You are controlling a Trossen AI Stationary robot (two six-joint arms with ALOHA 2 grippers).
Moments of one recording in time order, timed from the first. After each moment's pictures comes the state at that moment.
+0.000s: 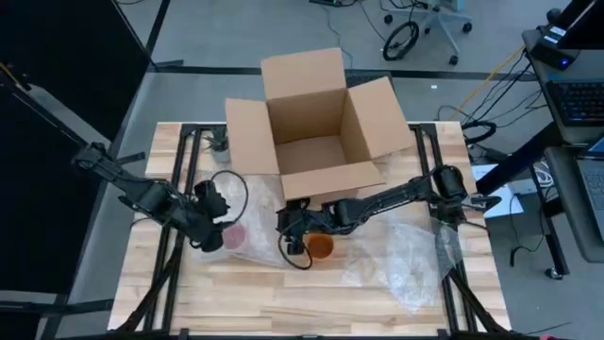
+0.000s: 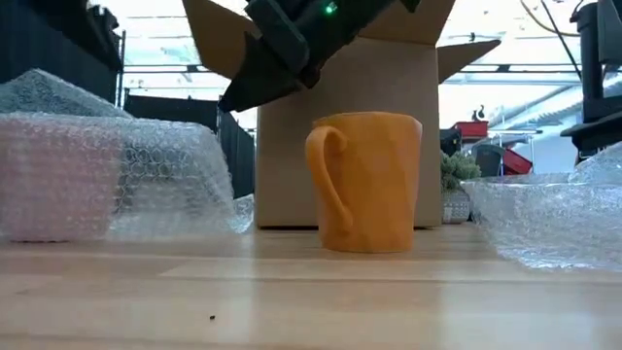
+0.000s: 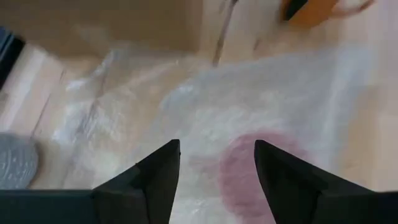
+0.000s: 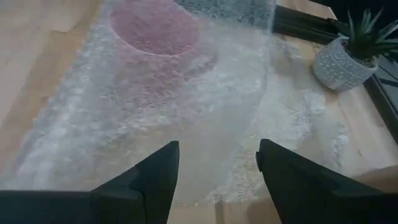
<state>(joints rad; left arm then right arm) -0.49 1.01 0.88 -1.08 -0.45 -0.66 0.20 1.98 1.47 -0.15 0.35 -0.06</state>
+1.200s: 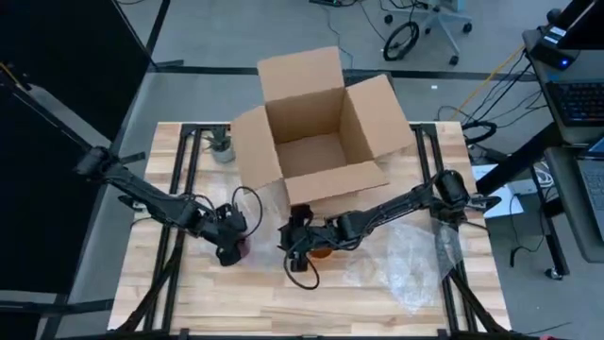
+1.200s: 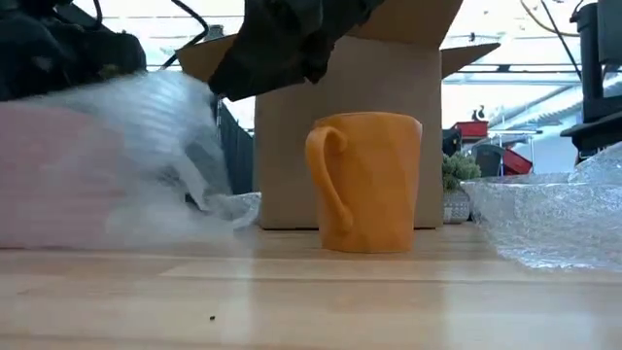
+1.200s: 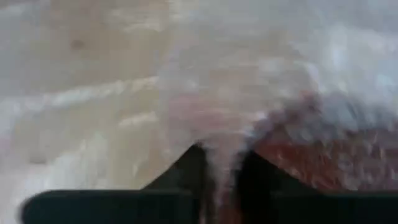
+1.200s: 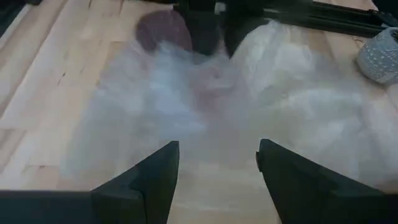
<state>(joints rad) -0.47 1.19 0.58 -0.50 -0.16 -0.69 0.30 1.98 1.47 -0.17 0.34 0.07</state>
